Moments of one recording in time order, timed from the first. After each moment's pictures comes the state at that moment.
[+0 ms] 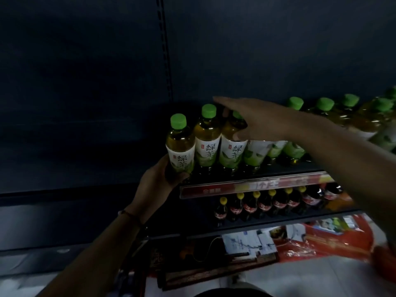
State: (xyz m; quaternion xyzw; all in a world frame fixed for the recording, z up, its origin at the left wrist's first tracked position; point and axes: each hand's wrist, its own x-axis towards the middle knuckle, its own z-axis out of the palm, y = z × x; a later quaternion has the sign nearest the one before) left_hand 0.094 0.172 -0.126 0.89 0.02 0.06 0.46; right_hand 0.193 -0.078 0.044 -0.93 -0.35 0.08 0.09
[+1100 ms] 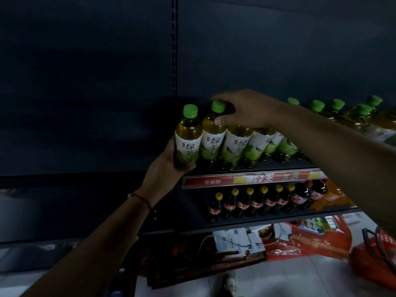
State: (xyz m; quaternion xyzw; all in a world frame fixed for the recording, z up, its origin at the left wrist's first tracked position) left_hand 0.087 0.168 -0.116 0.87 -0.01 0.07 0.49; right_hand 0.177 -0.041 0.058 -0.94 -0.33 0.04 0.10
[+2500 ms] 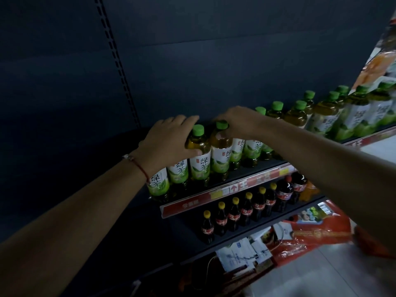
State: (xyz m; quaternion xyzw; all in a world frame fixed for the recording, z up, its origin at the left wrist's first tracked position) left_hand 0.158 0.091 0.023 0.94 -0.27 0.19 0.01; right_hand 0.184 -0.134 0.053 -0.97 -0.22 -0.01 0.07
